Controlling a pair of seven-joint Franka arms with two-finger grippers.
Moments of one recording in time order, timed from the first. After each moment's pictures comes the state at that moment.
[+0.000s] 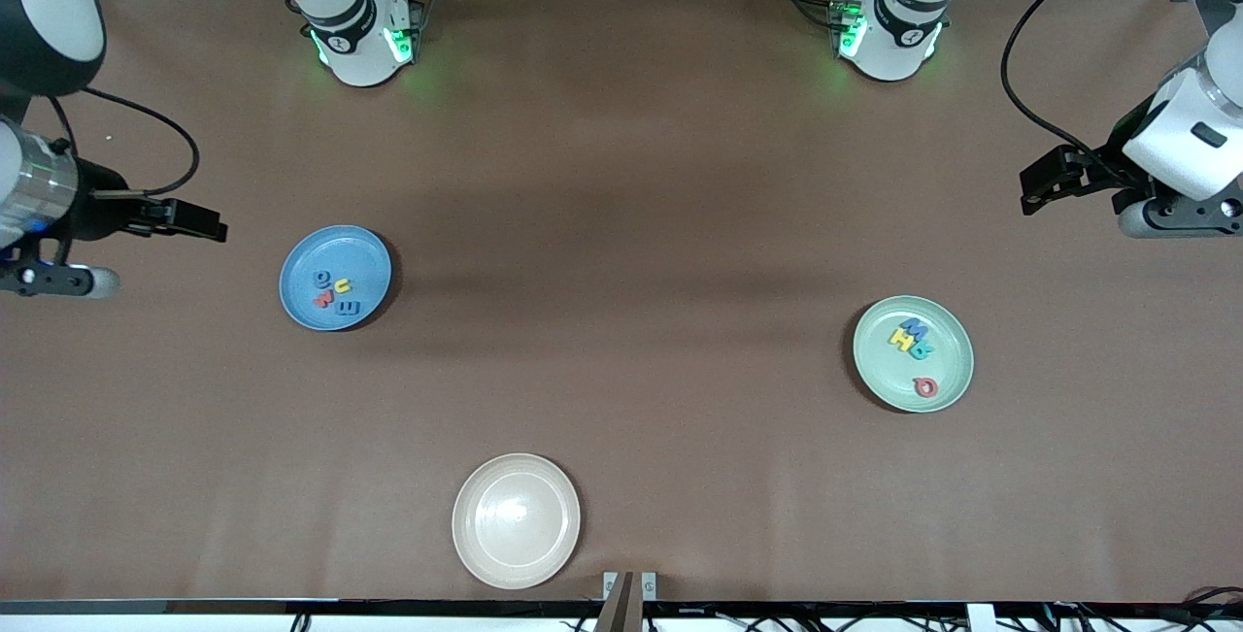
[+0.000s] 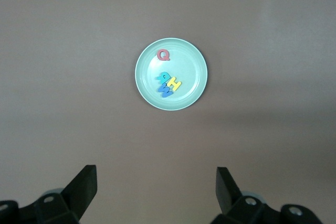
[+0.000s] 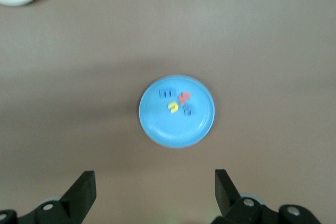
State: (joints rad) left arm -0.02 0.08 -0.12 -1.48 0.04 1.55 -0.12; right arm 0.10 0.16 -0.08 -1.46 0.03 1.52 0.10
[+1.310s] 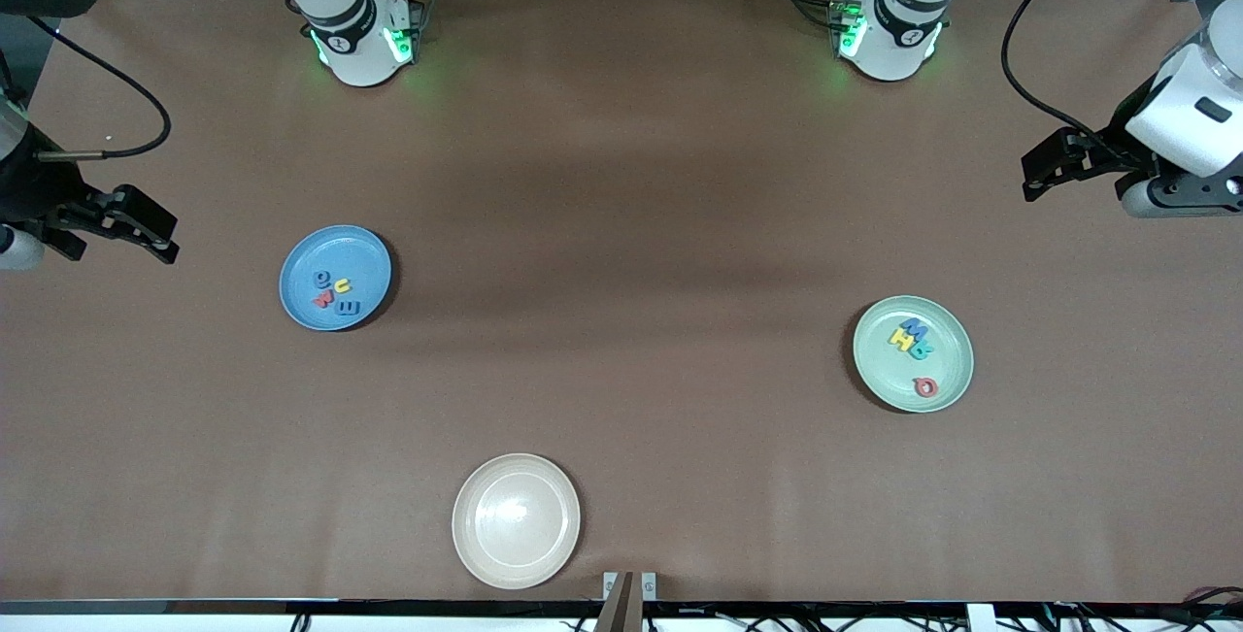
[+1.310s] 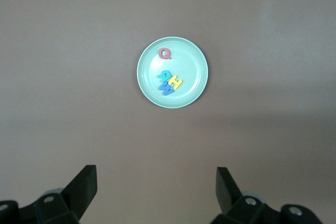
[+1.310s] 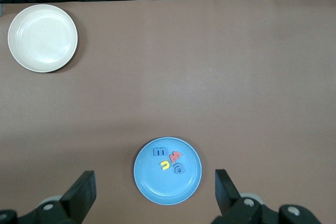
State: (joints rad) left arm -0.02 0.03 -0.11 -1.52 0.04 1.55 -0.13; right arm 0.15 0.10 -0.09 -1.45 -0.04 1.69 0.10
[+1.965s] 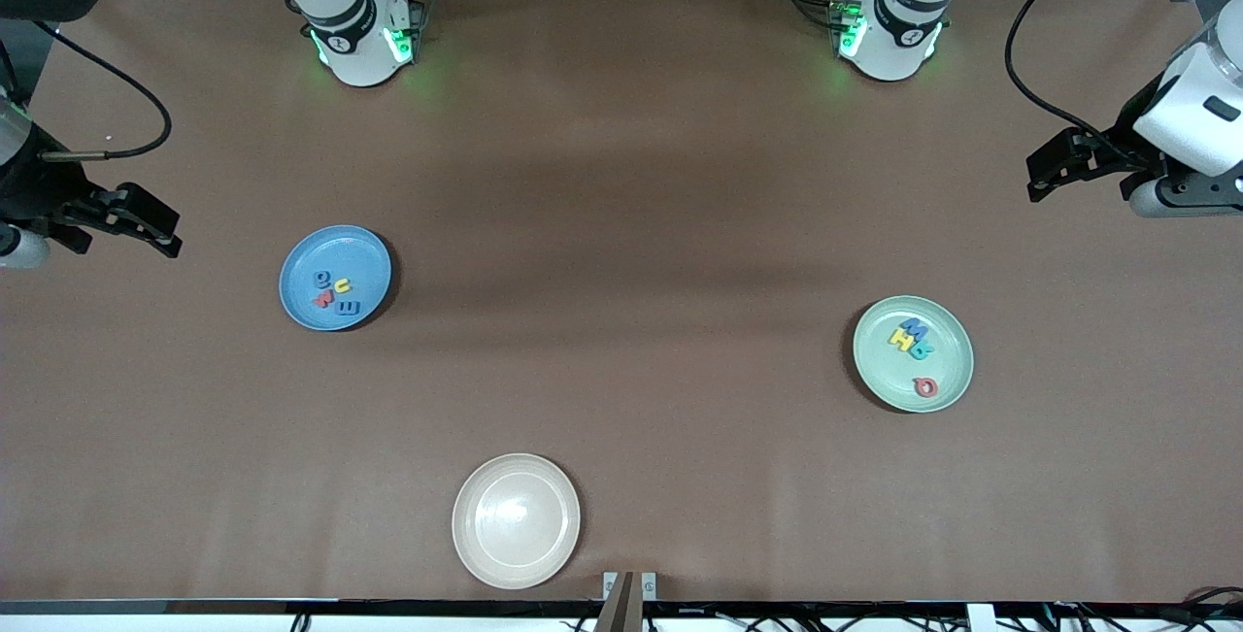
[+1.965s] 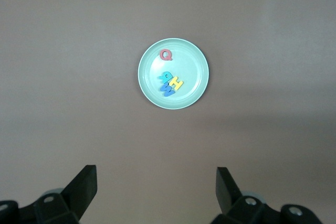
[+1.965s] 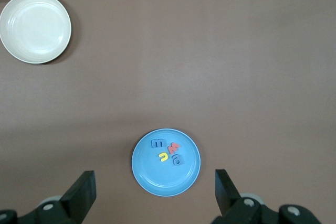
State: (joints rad) left arm -0.02 0.03 -0.10 -1.51 0.04 1.55 -0.13; right arm 0.14 0.09 -0.09 -1.49 -0.04 1.68 0.10
